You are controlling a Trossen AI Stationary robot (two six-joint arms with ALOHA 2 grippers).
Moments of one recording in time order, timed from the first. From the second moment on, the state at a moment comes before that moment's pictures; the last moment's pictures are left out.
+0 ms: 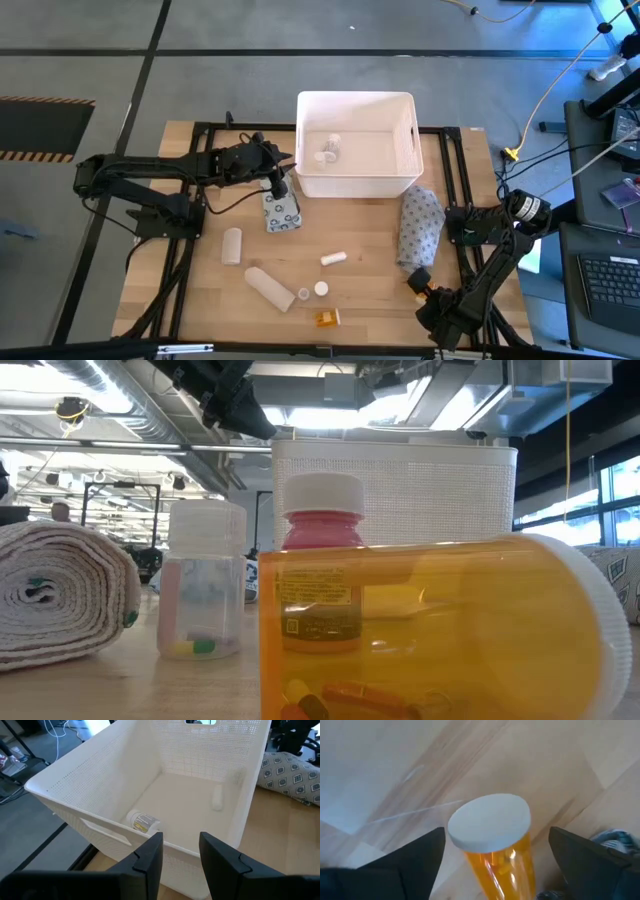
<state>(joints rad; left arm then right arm) 0.15 1.14 0.89 -0.24 -0.38 -0.07 1.09 1.77 1.02 -0.89 0.22 0.31</state>
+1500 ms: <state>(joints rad) 0.15 1.14 0.89 -0.26 -0.34 -0.07 0.91 1.77 1.18 -0.83 1.38 0.54</state>
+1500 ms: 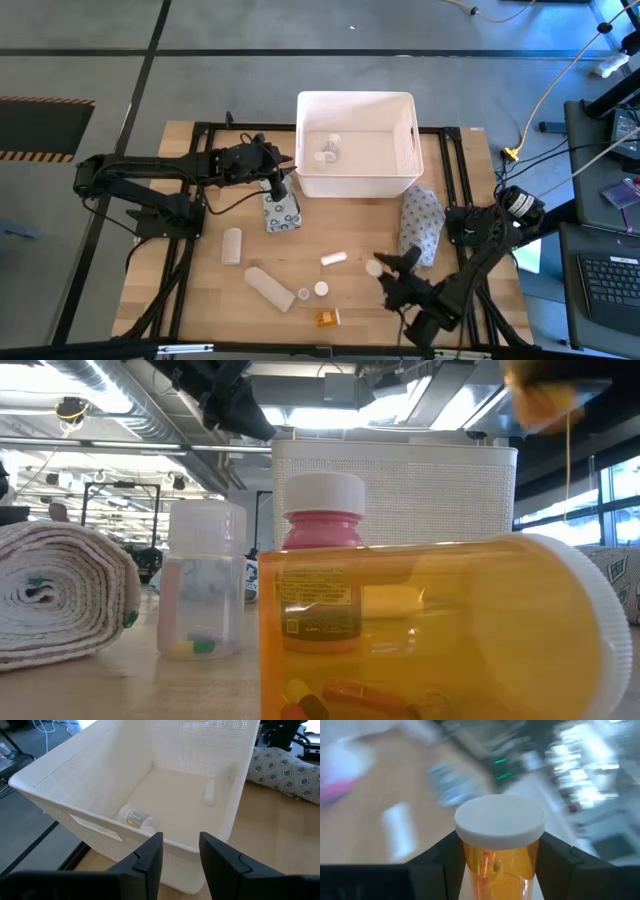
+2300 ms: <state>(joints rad) 0.15 1.14 0.89 -0.40 -0.34 -0.03 0.25 1.74 1.52 -0.91 1.30 -0.14</state>
